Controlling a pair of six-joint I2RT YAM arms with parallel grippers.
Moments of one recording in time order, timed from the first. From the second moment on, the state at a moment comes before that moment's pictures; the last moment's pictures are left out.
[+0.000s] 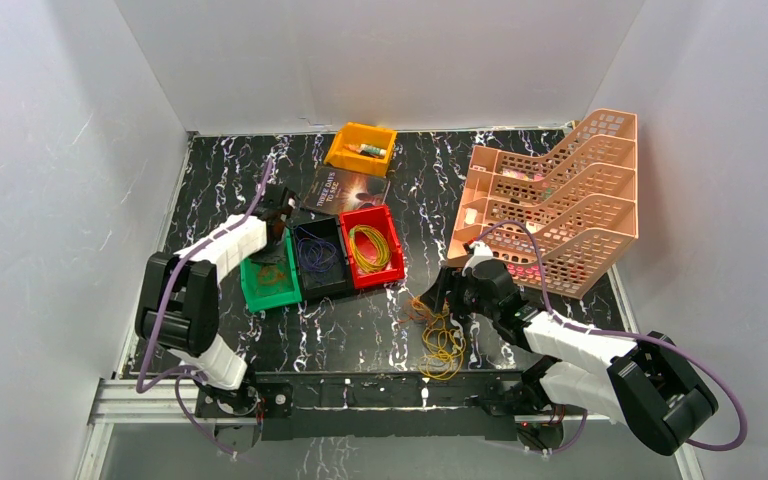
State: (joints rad) left arm -0.25 1.61 1.02 -0.67 -0.44 -0.19; right arm 0.65 1.07 0.27 0.22 -0.11 0.62
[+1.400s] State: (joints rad) left arm -0.25 1.27 1.05 -0.66 -0.31 -0.20; right arm 0.65 0.92 0.27 0.16 -0.04 0.62
